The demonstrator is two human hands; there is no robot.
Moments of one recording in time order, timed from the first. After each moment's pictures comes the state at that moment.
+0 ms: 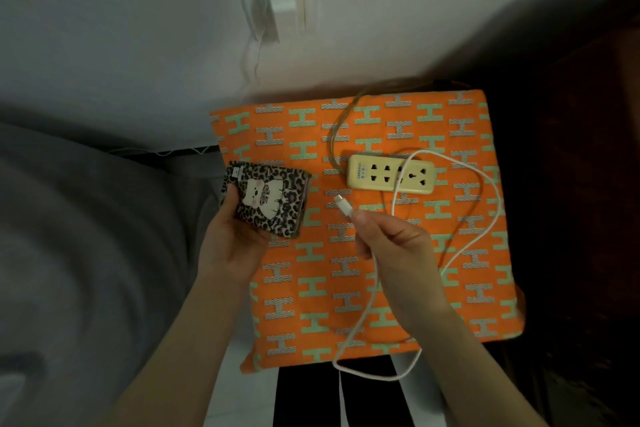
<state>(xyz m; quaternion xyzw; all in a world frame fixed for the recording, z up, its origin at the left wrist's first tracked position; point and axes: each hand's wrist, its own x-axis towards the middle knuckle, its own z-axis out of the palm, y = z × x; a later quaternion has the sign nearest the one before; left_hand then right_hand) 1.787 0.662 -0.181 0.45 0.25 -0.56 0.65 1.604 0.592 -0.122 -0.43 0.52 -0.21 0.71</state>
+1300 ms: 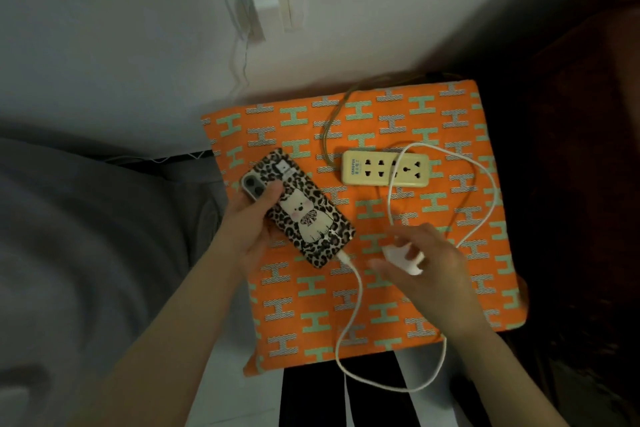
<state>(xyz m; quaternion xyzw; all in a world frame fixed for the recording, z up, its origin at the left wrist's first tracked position) 1.781 0.642 -0.181 0.62 0.08 -0.60 0.50 1.537 0.594 -0.154 -0.73 0.53 -0.08 0.43</state>
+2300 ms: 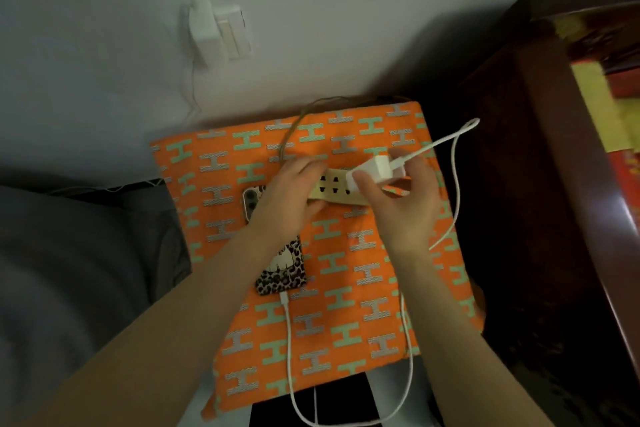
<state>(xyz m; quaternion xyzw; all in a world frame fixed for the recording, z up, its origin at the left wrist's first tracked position) 1.725 0.555 -0.201 0.70 -0.63 -0.27 0.18 1.570 0.516 -0.166 -0.59 0.66 -0.32 0.34</state>
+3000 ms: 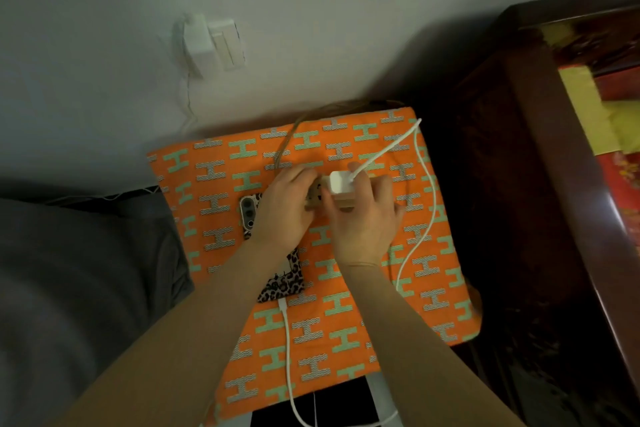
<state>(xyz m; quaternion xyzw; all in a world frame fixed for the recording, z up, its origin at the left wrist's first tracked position) 1.719 0.553 -0.209 0.74 -0.59 -0.24 0.20 1.608 0.539 -0.190 -0.69 0.68 -0.22 0.13</state>
